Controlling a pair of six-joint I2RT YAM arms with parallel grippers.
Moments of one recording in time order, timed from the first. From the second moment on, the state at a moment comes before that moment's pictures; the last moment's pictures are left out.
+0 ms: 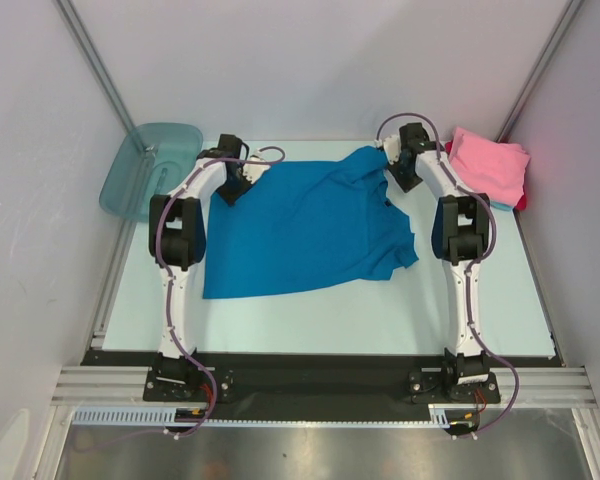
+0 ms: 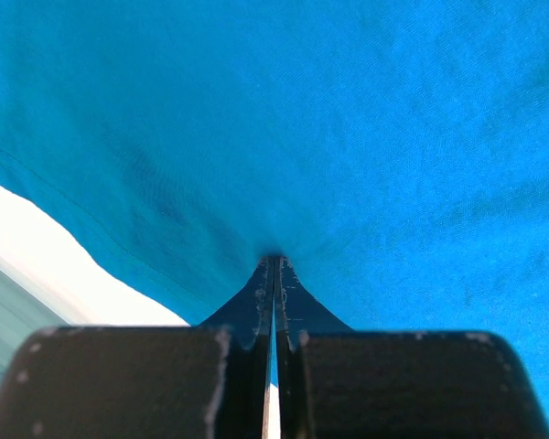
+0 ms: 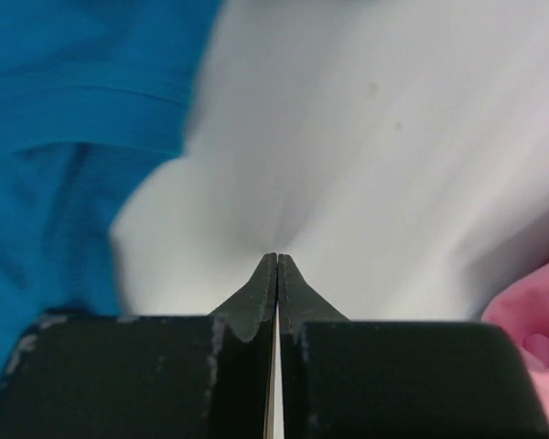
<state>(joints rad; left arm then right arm) -0.15 2.38 2.01 -0.81 -0.01 0.68 0.11 2.49 2.22 -0.77 0.05 -0.53</state>
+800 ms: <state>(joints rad) -0.15 2.38 2.02 -0.82 -0.01 0.67 0.25 2.50 2.28 -0.82 -0.06 -0.50</state>
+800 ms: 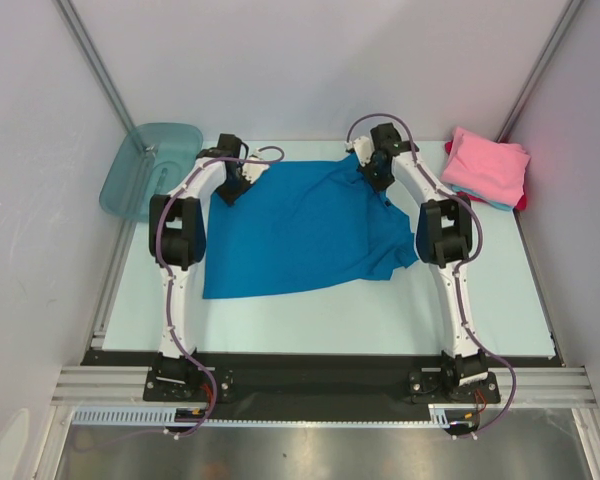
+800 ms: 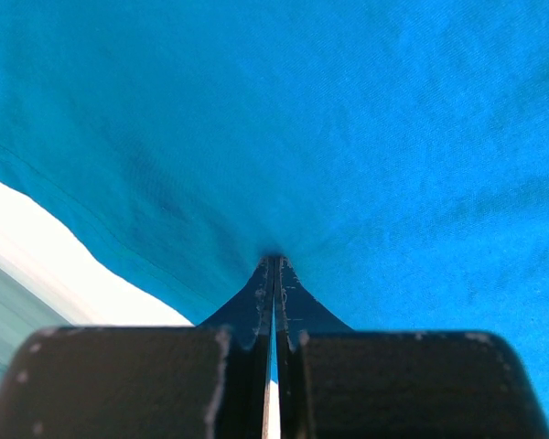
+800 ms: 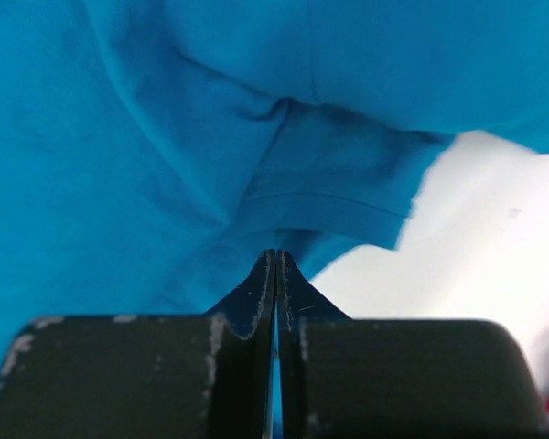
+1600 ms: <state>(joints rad) -0.14 2.38 2.02 -0.83 -0.03 0.67 0.21 2.54 2.29 -0.79 -0.05 -0.51</state>
